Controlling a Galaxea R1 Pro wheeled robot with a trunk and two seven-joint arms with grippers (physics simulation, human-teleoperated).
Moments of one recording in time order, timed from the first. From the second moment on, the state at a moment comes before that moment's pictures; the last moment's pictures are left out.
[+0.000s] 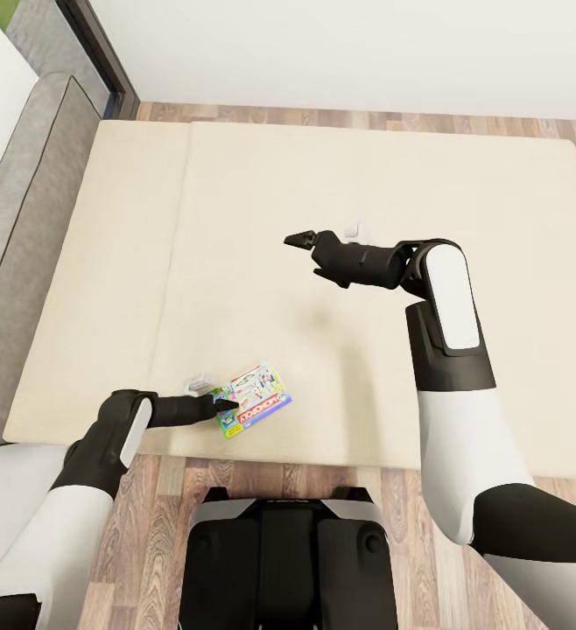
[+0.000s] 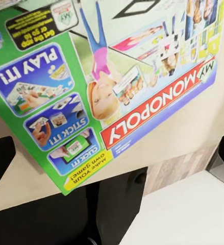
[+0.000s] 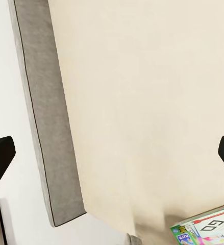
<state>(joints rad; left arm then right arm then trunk) -0.79 0.06 0.09 -0.98 0.11 0.96 -0.61 -1.18 0.15 0.05 -1.40 -1.32 1.03 -0.58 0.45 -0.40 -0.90</state>
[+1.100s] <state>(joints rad) -0.80 0.06 0.10 -0.95 0.11 0.92 -0.45 -1.18 0.15 0.06 -1.40 -1.32 1.03 -0.58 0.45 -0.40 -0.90</state>
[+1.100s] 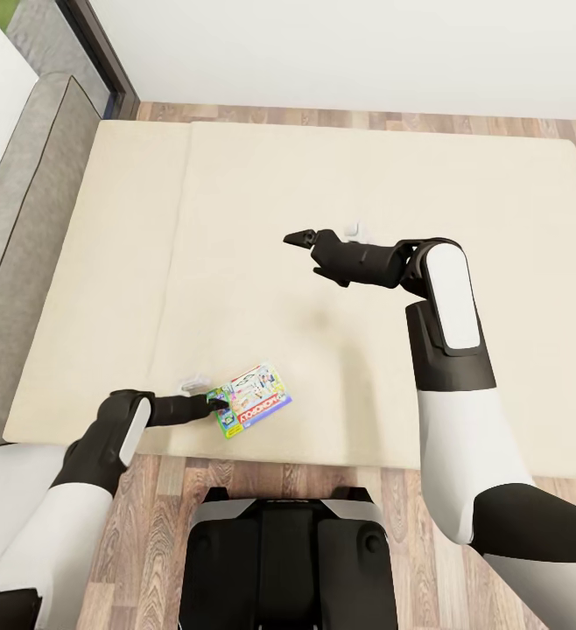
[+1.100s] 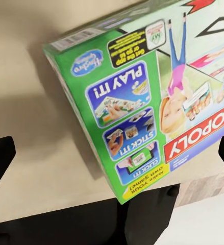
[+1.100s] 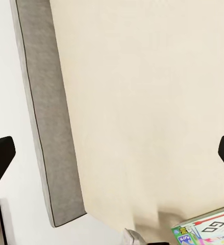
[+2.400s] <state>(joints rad) -0.83 0.05 0.10 -0.84 0.12 0.80 -0.45 -1.18 0.15 0.06 -1.40 -1.32 1.03 -0.58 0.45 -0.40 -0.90</state>
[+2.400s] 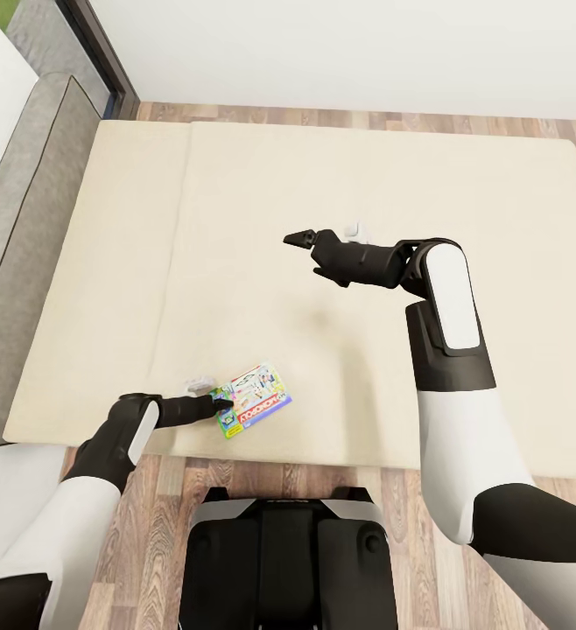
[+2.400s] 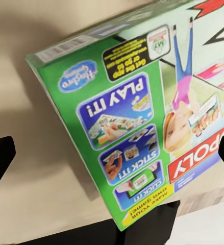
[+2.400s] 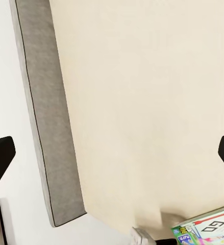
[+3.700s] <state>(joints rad) -0.83 0.05 0.09 -0.83 0.12 0.75 -0.46 -1.18 0.15 0.06 -1.40 -1.32 1.03 -0.58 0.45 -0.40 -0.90</state>
